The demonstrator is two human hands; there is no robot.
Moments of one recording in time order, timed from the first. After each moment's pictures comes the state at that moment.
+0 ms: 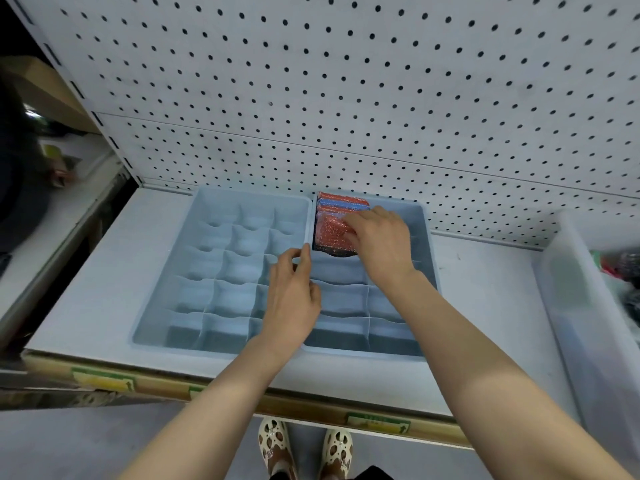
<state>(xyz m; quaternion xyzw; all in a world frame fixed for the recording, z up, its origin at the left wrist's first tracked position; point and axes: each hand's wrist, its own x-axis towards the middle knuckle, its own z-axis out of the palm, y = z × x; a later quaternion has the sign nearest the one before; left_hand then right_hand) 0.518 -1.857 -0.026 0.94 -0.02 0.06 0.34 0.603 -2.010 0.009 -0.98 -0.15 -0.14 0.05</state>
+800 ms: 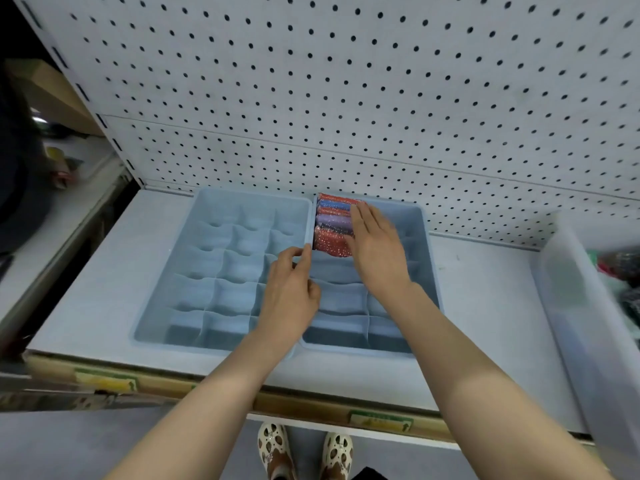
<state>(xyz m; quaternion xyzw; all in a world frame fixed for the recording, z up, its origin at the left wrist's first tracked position) 0.518 -1.848 -0.017 0.96 -0.03 0.04 0.29 0.599 -2.012 -0.026 -0.97 -0.14 -0.16 0.11</state>
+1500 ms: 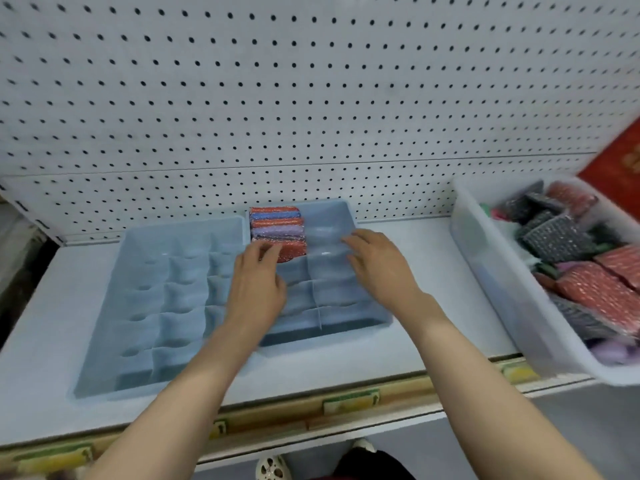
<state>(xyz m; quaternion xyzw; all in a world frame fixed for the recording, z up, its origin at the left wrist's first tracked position) 0.533 -1.867 0.003 0.95 -0.14 0.06 0.27 0.514 -2.088 0.012 -0.97 -0.06 -0.14 0.17</state>
